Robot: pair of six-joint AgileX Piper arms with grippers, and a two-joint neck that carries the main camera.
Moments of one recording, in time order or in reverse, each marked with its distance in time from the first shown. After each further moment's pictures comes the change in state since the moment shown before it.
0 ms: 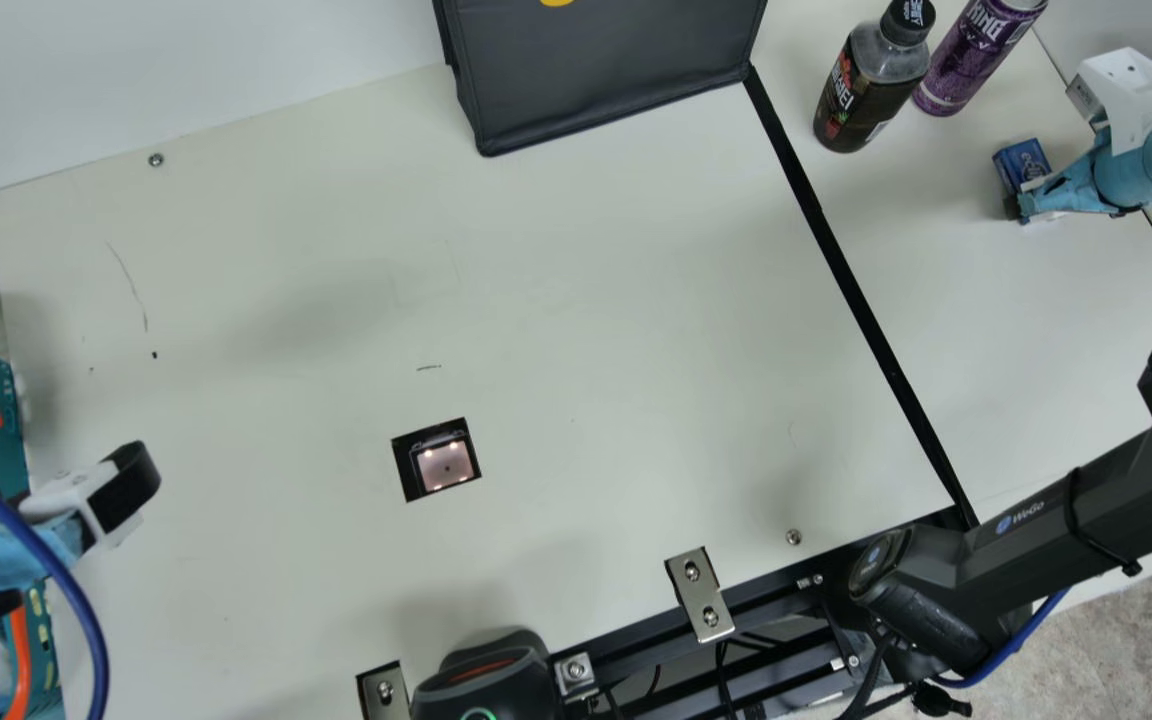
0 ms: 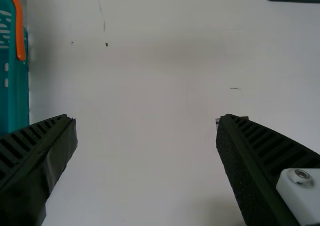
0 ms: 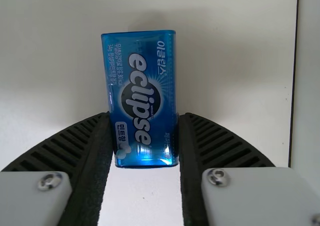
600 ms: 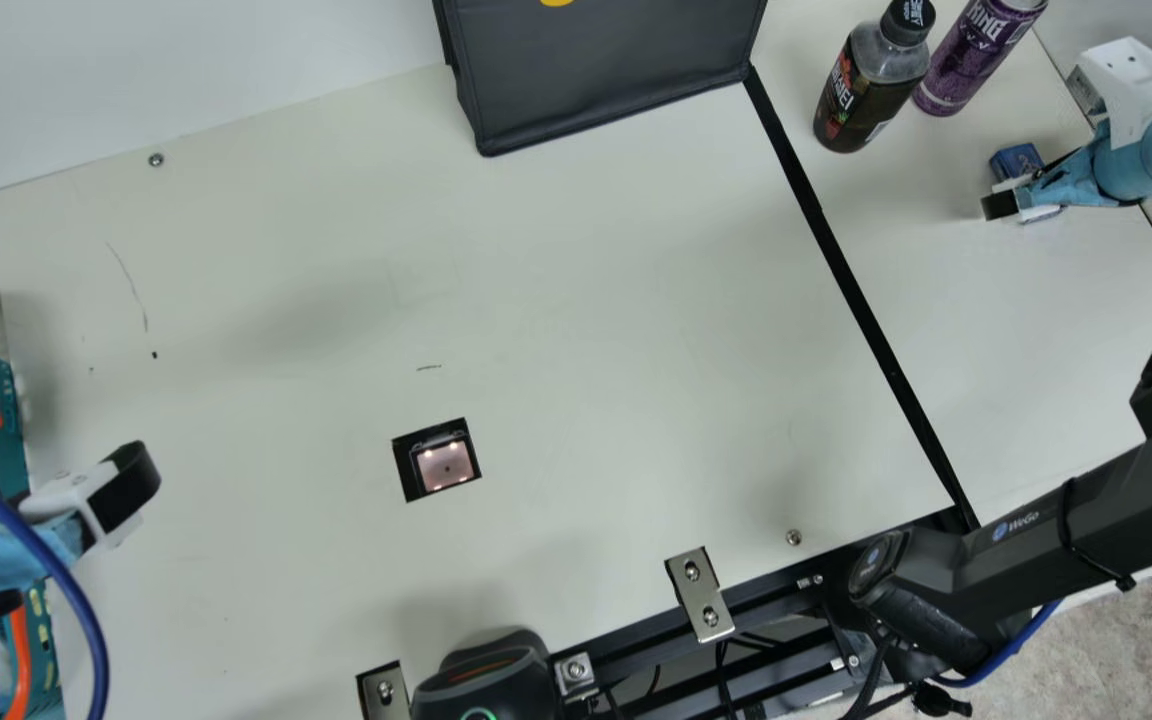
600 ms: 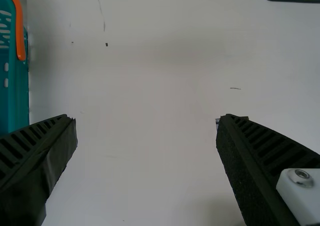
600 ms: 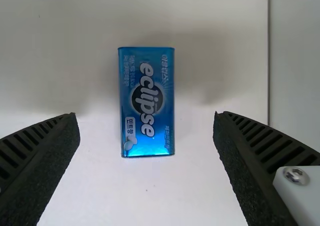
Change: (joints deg) left arm 0.0 0.0 0.0 0.0 0.0 0.0; right arm 1.5 -4.5 2.0 -1.5 -1.9 2.6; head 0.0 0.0
